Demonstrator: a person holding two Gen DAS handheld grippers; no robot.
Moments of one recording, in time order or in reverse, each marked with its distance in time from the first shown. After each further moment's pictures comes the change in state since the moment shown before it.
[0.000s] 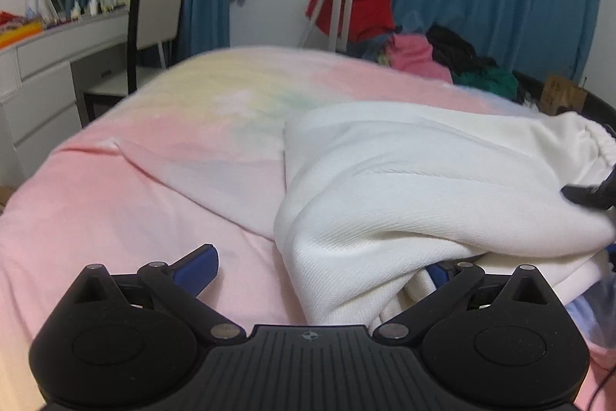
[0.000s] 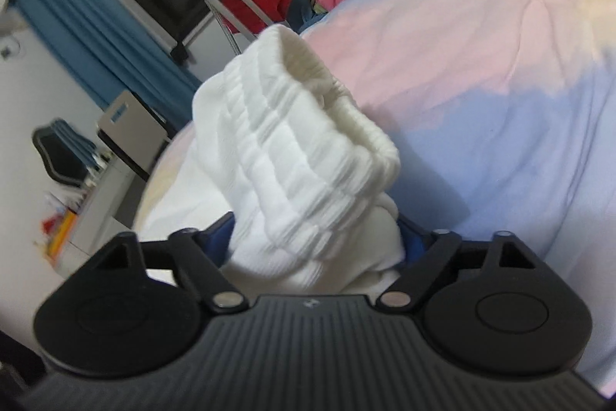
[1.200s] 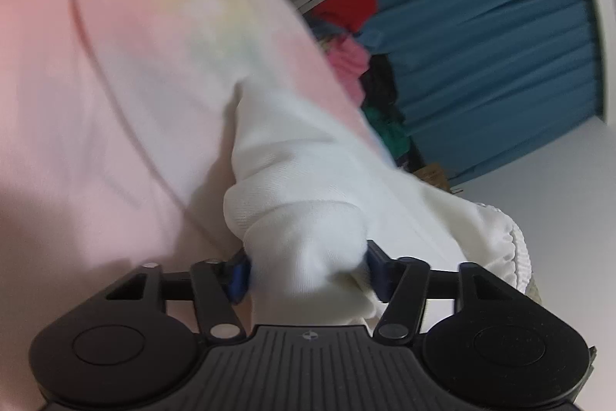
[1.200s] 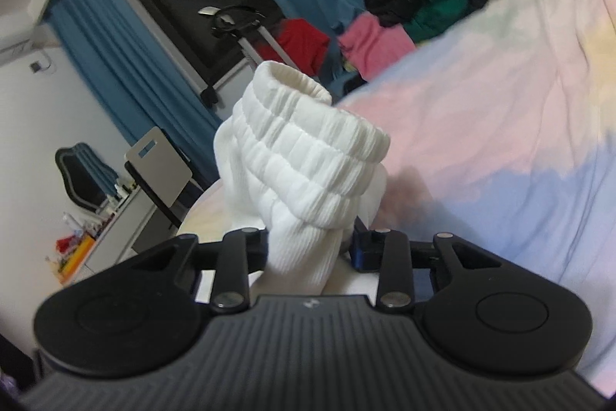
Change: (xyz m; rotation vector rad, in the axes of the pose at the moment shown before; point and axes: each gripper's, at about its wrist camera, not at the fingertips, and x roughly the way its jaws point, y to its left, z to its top) left arm 0.006 0.077 0.015 -0.584 0.129 -0.596; right arm -0.058 0.050 0.019 -0.074 -0.200 0.078
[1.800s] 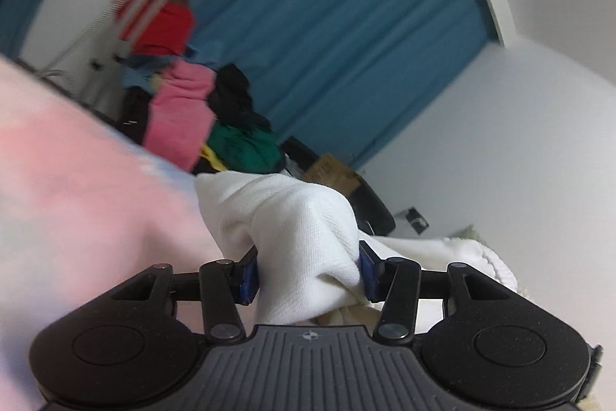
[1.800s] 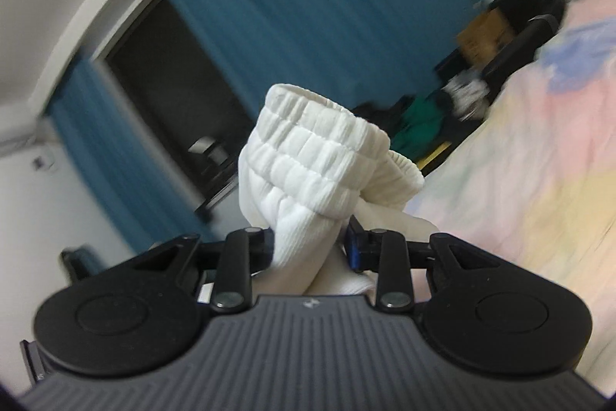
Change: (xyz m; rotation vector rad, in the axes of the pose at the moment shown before) left arm 0.153 -0.288 -0.001 0.345 -0.023 -0.210; right arm -0.117 -0.072 0.177 0.088 -0.317 -0.062
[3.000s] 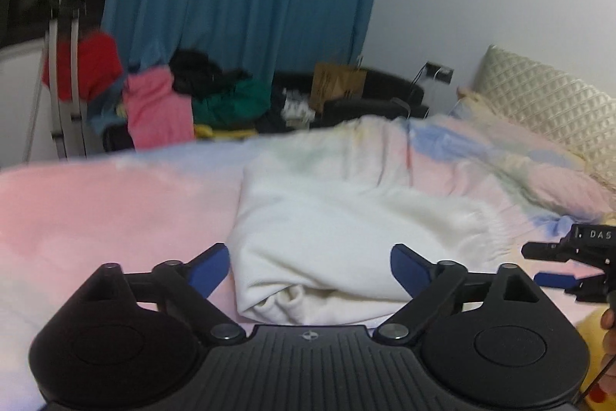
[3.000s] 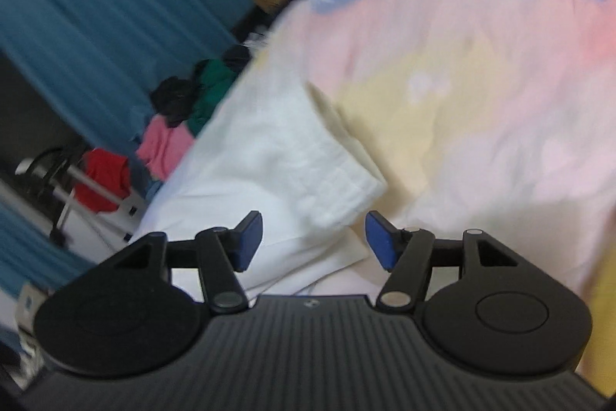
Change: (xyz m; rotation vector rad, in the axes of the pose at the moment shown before) left arm 0.057 -0.055 -0.148 0.590 0.164 0.172; right arm -0.024 -0.146 -0.064 0.166 0.115 -0.460
